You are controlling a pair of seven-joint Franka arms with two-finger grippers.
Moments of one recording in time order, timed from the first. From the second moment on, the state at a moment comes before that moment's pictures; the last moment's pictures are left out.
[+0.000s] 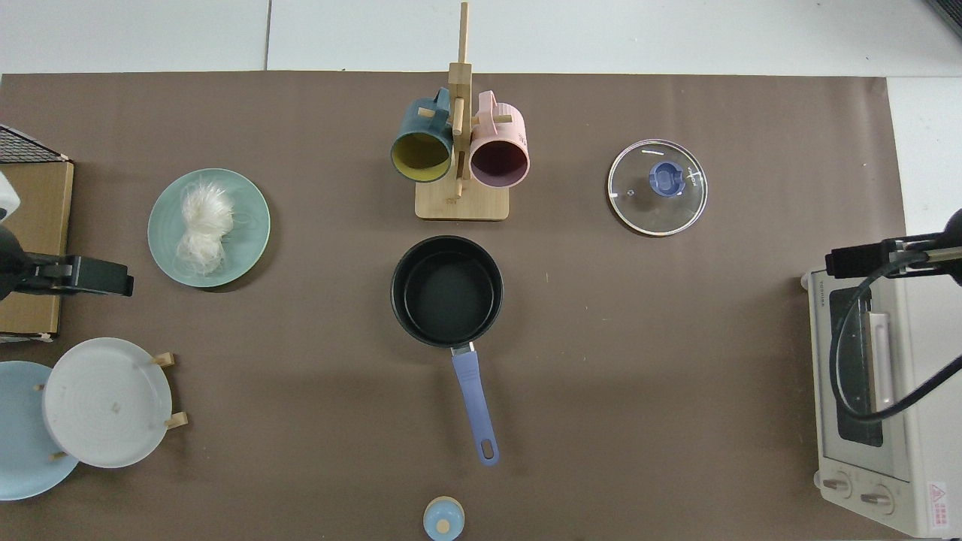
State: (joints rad) left arm 0.05 -0.08 -0.04 -1.68 -0.03 1.61 0.08; right arm 0.03 -0.10 -0.03 -1.65 -0.02 1.65 -0.04
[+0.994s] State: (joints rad) left arm 0.05 -0.07 -0.03 -1.68 -0.03 1.71 0.08; right arm 0.03 -0.10 -0.03 -1.65 -0.02 1.65 -0.04
